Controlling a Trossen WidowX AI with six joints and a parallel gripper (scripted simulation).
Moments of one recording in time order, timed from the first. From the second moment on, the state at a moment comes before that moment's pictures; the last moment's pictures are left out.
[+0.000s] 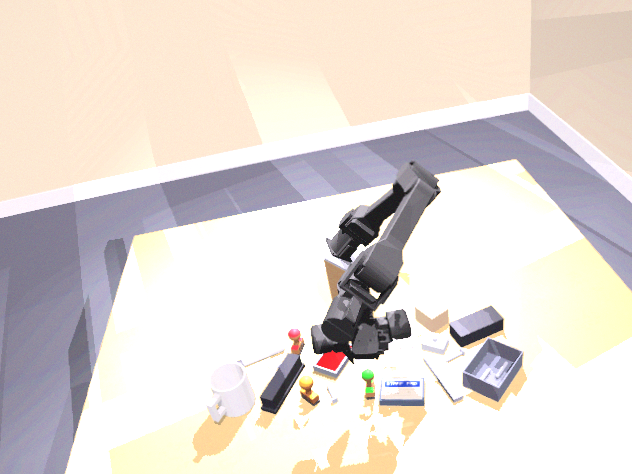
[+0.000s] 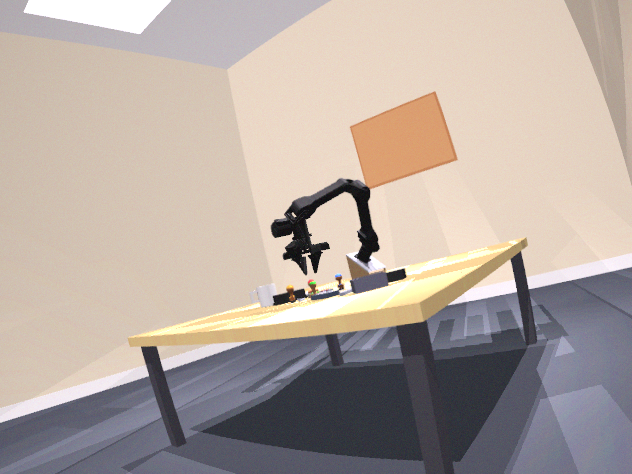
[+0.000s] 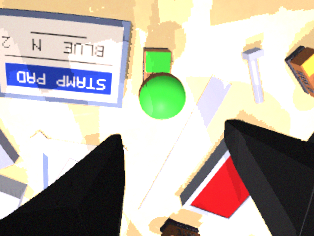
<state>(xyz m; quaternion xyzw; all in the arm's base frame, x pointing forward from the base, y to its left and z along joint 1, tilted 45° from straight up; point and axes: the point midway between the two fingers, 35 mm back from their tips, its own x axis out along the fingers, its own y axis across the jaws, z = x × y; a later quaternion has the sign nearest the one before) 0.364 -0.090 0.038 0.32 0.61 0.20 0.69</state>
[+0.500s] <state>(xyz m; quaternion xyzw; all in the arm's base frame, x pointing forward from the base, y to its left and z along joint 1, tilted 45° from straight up) 0.373 -0.080 0.026 0.32 0.61 0.20 0.70</state>
